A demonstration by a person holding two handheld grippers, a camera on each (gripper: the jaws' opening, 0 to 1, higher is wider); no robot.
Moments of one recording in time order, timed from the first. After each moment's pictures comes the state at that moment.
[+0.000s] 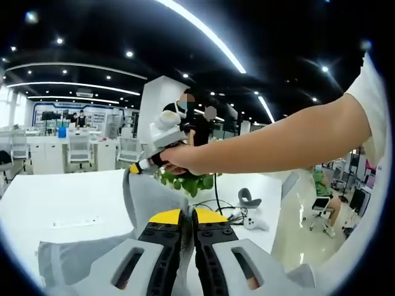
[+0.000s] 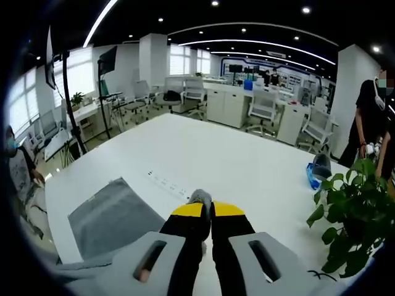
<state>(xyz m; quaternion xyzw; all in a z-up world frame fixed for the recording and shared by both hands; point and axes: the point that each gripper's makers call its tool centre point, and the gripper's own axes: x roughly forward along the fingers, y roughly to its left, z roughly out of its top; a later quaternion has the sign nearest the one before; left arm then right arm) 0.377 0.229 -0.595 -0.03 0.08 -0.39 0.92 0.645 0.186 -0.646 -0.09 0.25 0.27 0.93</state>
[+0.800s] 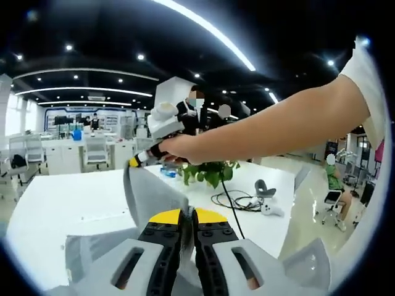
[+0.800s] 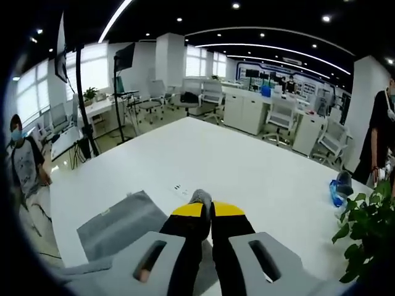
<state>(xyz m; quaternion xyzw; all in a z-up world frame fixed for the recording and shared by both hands) 0.367 0.317 -0.620 -0.01 0.08 -0.35 0.93 0.640 0.296 -0.650 -0.11 0.24 0.31 0.91</state>
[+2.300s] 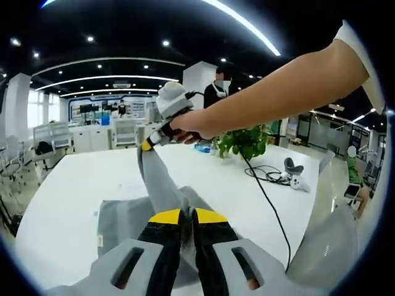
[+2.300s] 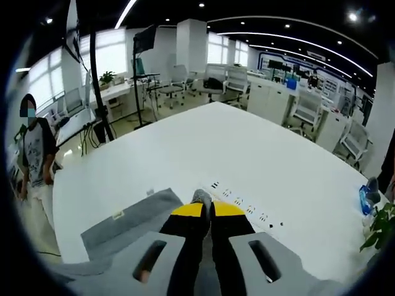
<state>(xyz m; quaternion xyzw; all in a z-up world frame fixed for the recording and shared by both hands) 0.362 0.424 -0.709 0.01 0.14 -0.25 0.96 0.652 0.413 -0.725 -0.14 0.28 0.37 0.88</state>
